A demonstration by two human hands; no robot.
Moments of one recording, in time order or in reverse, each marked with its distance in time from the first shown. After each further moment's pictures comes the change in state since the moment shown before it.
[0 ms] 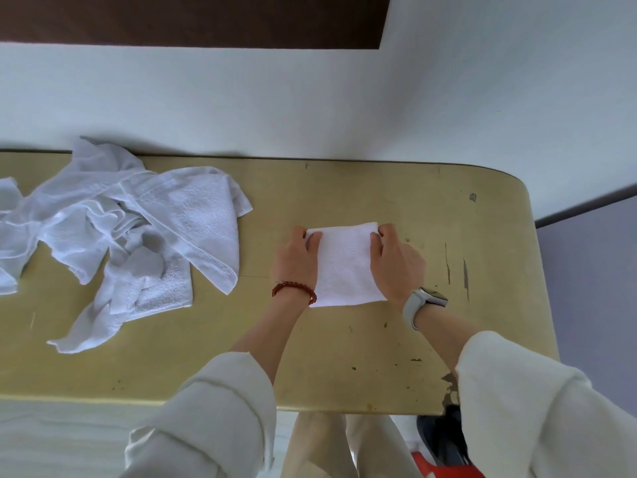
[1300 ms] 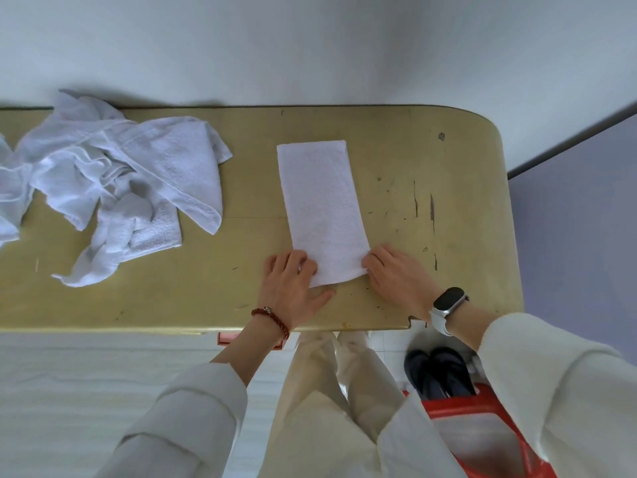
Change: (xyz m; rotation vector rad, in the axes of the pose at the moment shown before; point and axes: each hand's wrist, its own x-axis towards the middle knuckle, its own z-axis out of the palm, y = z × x) left_hand -0.121 -0.059 -0.001 0.633 -0.106 0.663; right_hand -0.100 0.083 -0.011 -0.193 -0.078 -0.787
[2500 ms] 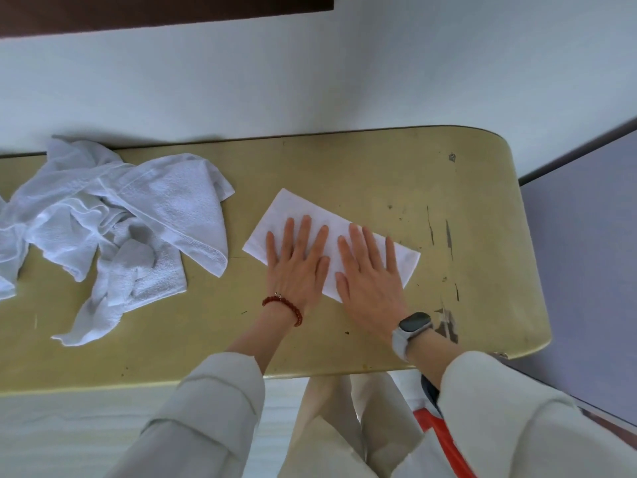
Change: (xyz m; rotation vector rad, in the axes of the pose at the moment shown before) left_hand 0.075 -0.033 0.007 0.092 -0.079 -0.014; right_hand 0.066 -0.036 0.023 -0.117 0.017 0.408
